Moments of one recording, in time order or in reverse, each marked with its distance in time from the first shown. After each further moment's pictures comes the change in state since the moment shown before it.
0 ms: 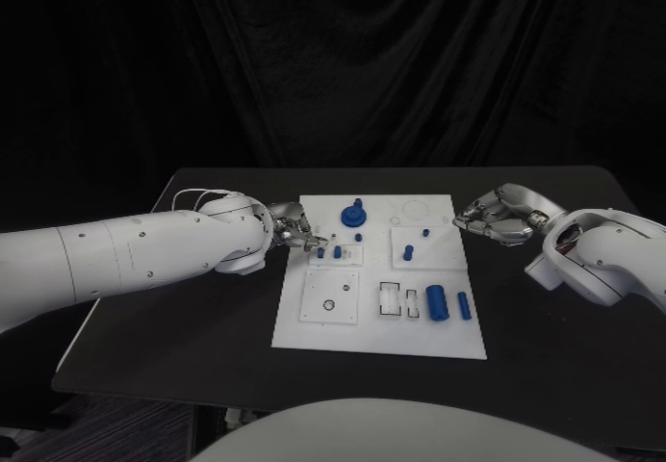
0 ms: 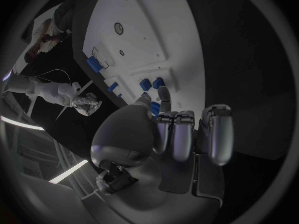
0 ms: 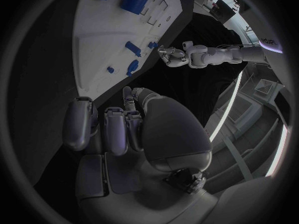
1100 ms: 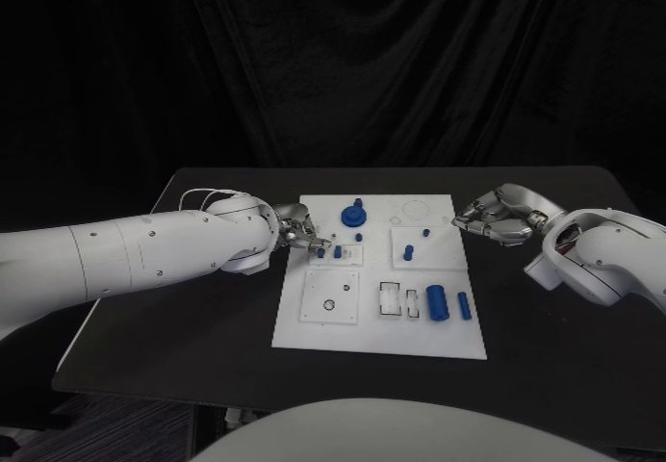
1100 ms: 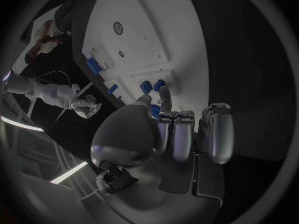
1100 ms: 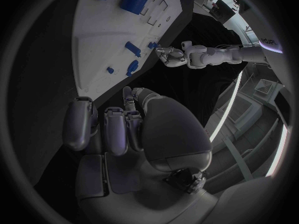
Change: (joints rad) left arm -0.005 0.032 0.000 -0.028 -0.002 0.020 -0.001; left_hand 0.010 0.001 0.006 -0.006 0.043 -0.016 0.009 -0.037 -0.020 0.000 0.000 0.000 0.000 0.000 0.000 0.000 0.000 0.000 0.000 0.000 -0.029 0.000; right arm 0.000 0.002 0.000 -0.001 0.000 0.002 0.000; right_hand 0.000 0.000 0.000 0.000 0.000 0.000 0.000 0.000 0.000 0.000 0.000 0.000 0.000 0.000 0.000 0.000 0.000 0.000 0.000 0.000 0.000 0.000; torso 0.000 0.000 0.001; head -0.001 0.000
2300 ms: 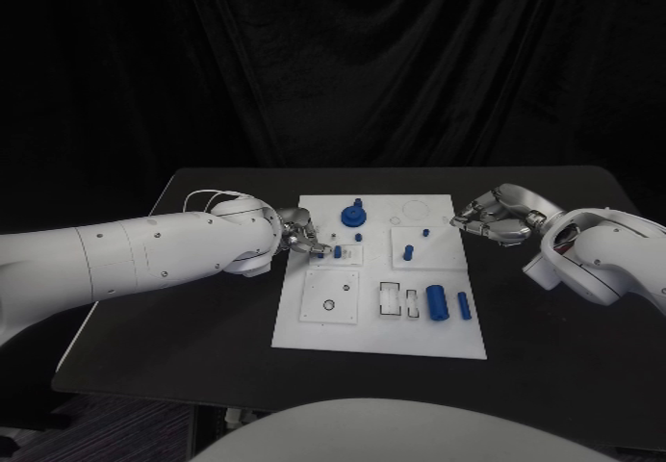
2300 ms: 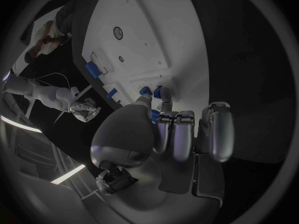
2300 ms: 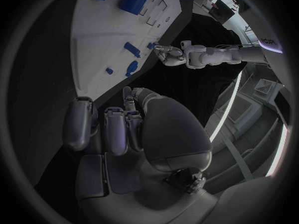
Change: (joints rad) left arm -0.007 0.017 0.000 -0.012 0.000 0.033 -0.014; left_hand 0.021 0.002 0.013 -0.013 0.018 -0.020 0.005 -0.029 -0.010 0.000 0.000 0.000 0.000 0.000 0.000 0.000 0.000 0.000 -0.005 0.005 -0.023 0.000; right arm 0.000 0.003 0.000 0.000 0.000 0.004 0.000; right_hand 0.000 0.000 0.000 0.000 0.000 0.000 0.000 0.000 0.001 -0.004 0.004 0.000 0.000 0.000 0.000 0.000 0.000 0.000 0.000 0.000 0.000 0.001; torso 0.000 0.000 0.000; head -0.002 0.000
